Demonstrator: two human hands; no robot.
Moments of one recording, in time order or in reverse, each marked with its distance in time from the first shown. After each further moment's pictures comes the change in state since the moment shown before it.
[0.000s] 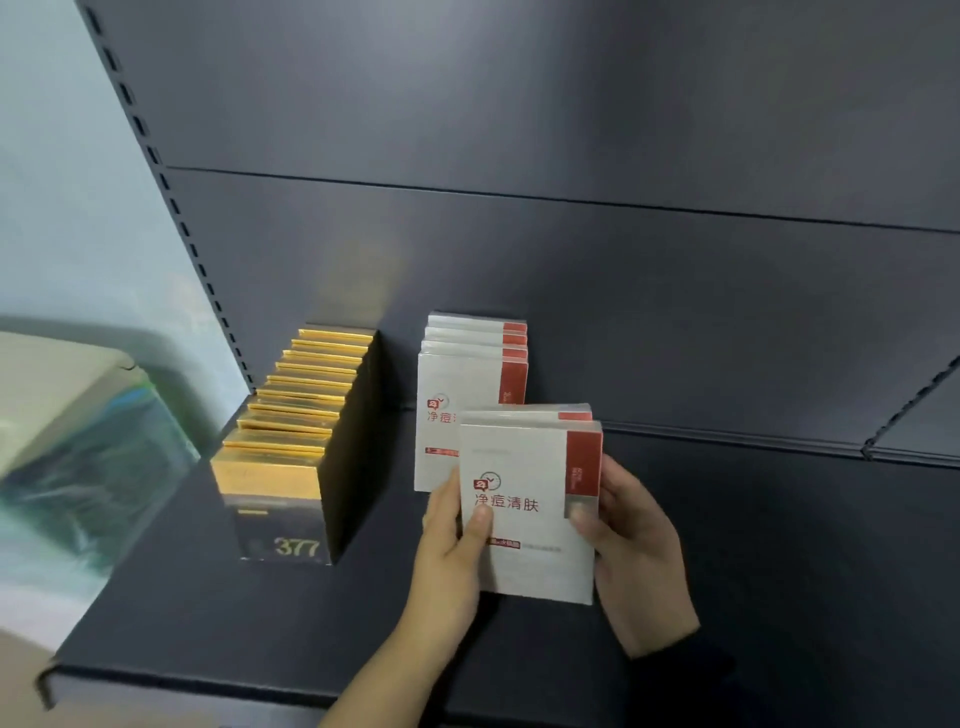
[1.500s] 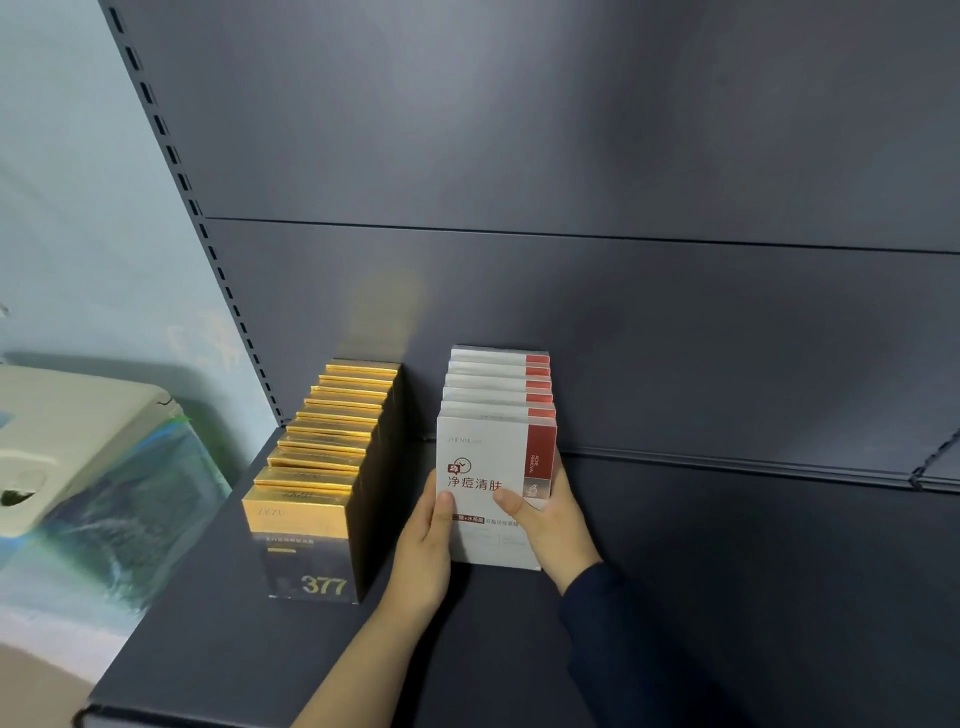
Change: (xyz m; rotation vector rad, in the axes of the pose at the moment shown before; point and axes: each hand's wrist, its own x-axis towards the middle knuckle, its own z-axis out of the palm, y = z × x) left_hand 0.051 -0.010 -0.042 0.068 0.021 0.001; right_hand 0.092 0.070 0.048 -0.267 -0.128 0.099
